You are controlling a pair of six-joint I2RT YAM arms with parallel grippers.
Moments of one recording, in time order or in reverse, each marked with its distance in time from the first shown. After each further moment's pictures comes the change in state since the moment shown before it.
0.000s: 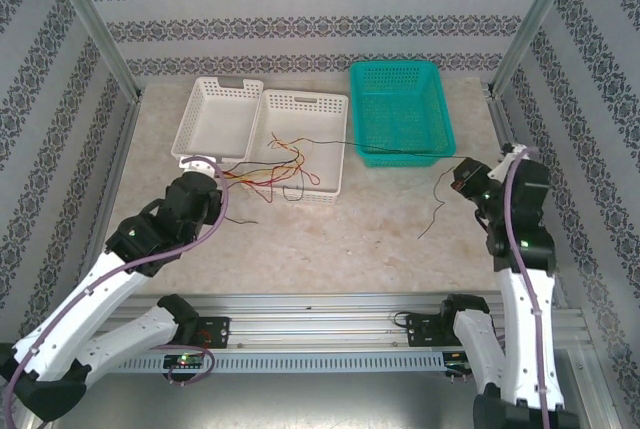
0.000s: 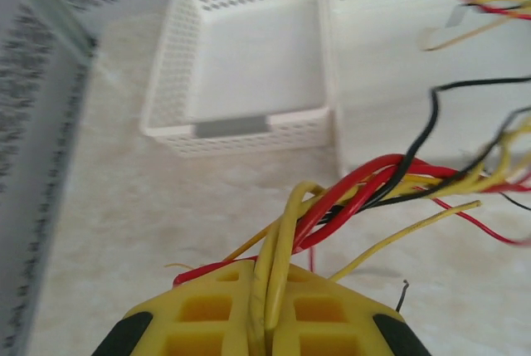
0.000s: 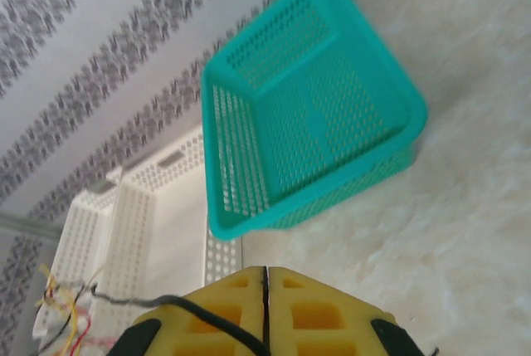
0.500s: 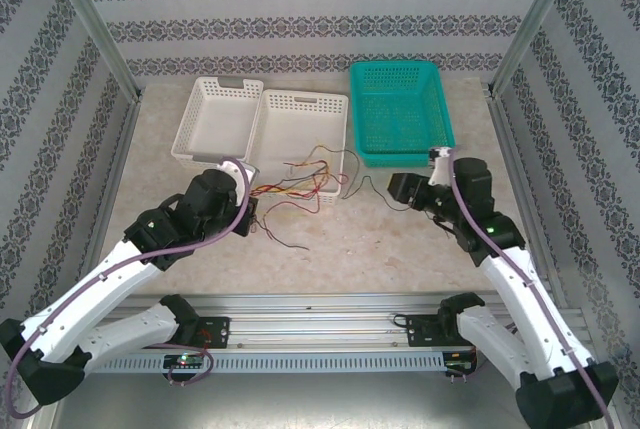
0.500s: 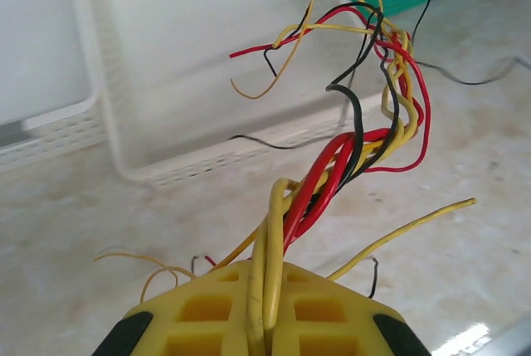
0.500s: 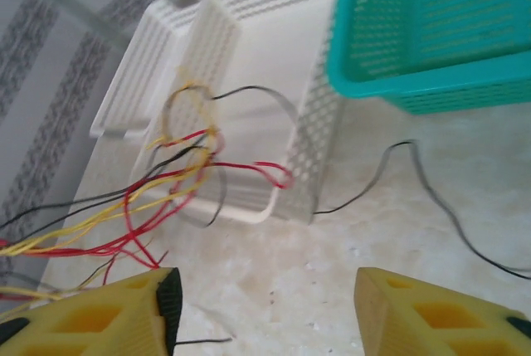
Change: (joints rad) left arm -0.105 0.071 0.004 0.087 0.378 -0.013; right arm 0.420 0.113 -0.097 0.143 -0.066 -0.099
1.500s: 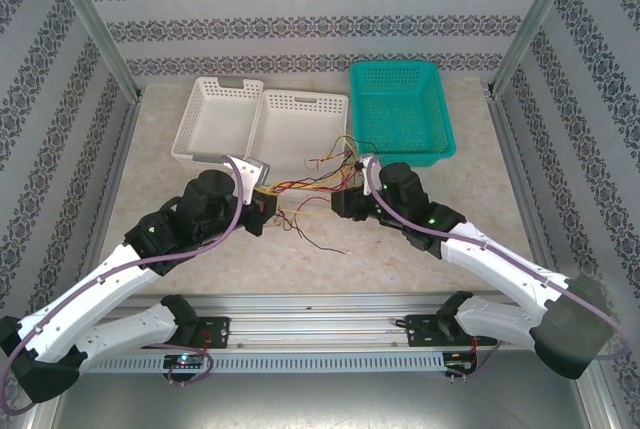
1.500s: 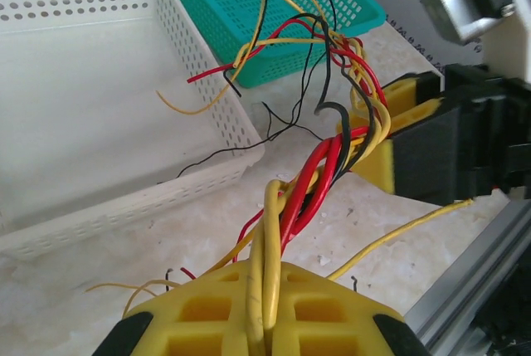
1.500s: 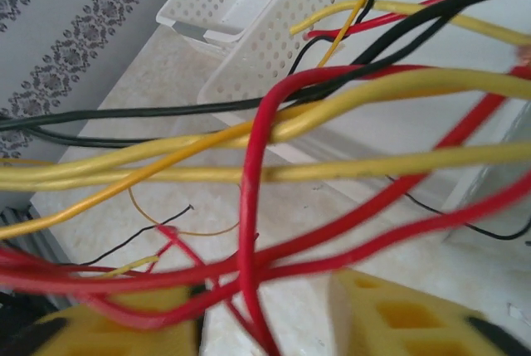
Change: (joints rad) left arm -0.054 -0.024 -0.015 0.183 0.148 -0.111; right arm 0.413 0.277 -0.021 0.309 0.158 -0.070
